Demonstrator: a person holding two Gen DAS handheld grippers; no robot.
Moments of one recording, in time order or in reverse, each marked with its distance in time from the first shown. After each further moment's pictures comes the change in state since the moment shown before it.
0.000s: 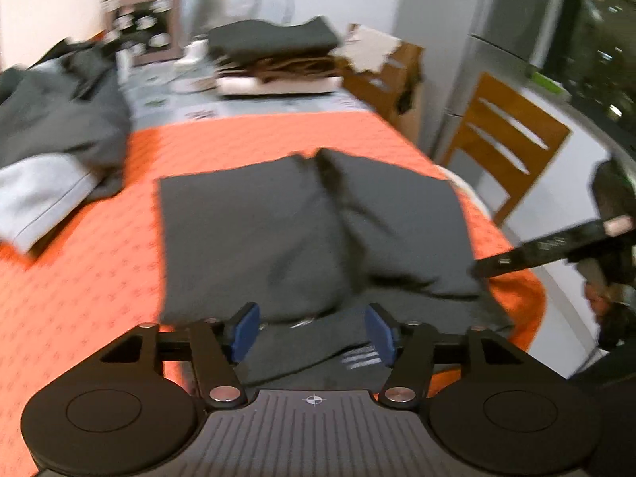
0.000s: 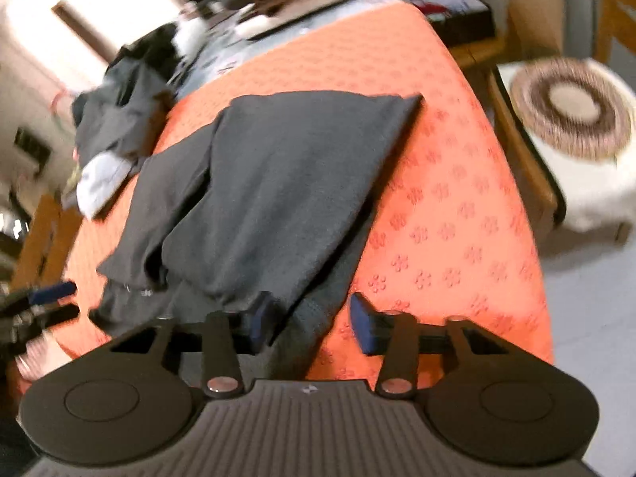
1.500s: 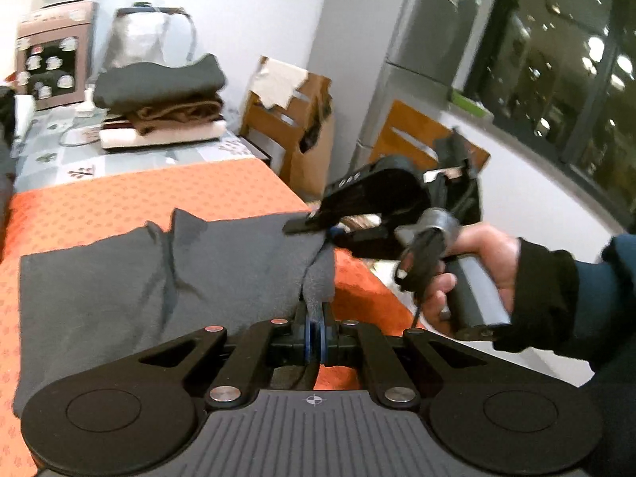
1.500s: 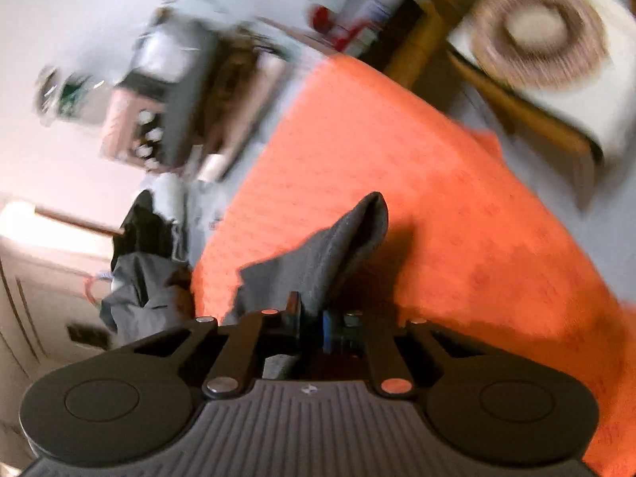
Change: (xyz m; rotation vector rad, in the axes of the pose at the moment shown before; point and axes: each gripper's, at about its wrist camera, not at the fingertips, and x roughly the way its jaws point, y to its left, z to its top) left arm 0.013 -0.072 0.047 0.000 -0.126 -0.190; right arm 0.020 -0.009 0.087 0.392 -0.253 0.162
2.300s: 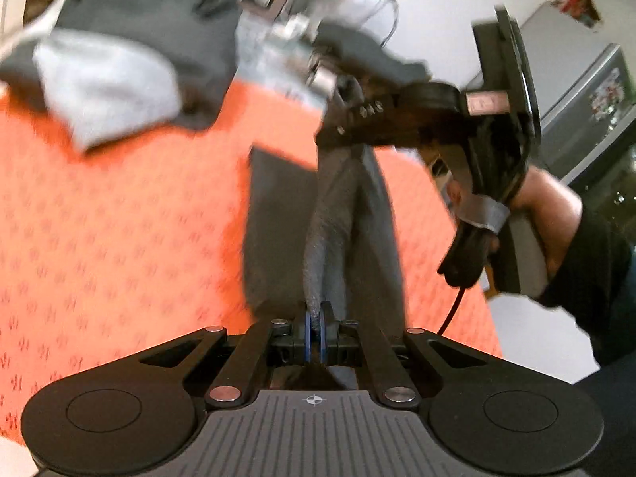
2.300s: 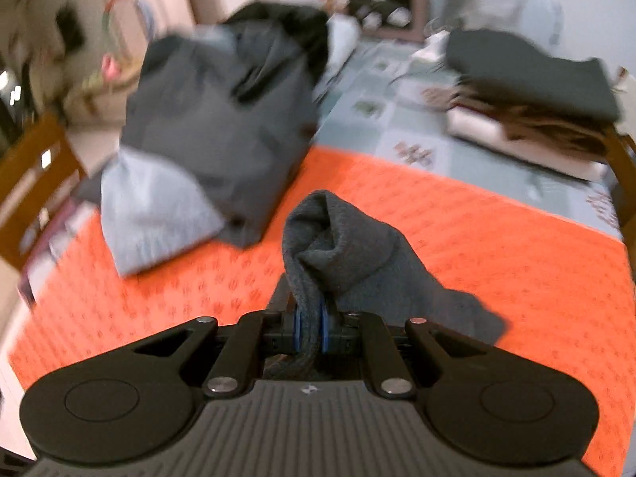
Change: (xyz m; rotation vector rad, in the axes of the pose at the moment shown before) left arm -0.082 0.199 -0.065 -0.488 0.092 0.096; right arm 0.187 0.271 -0.139 -0.975 0.262 -0.257
